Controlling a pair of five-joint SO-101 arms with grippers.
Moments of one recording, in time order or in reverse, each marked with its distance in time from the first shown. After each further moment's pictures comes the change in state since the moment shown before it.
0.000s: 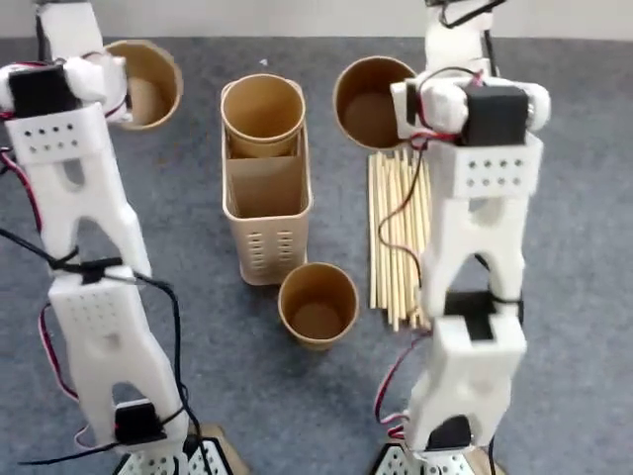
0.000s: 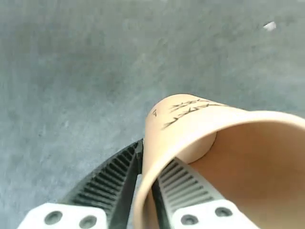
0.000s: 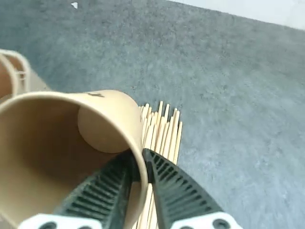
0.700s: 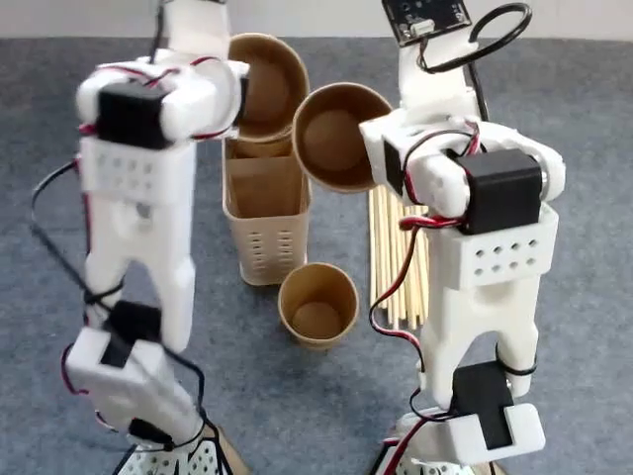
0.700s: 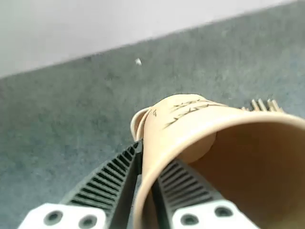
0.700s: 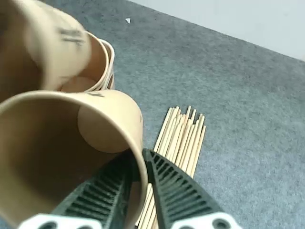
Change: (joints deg) left arm 20.3 -21.2 24.6 -8.4 0.0; right arm -8.5 -24.4 21.0 -1.9 0.2
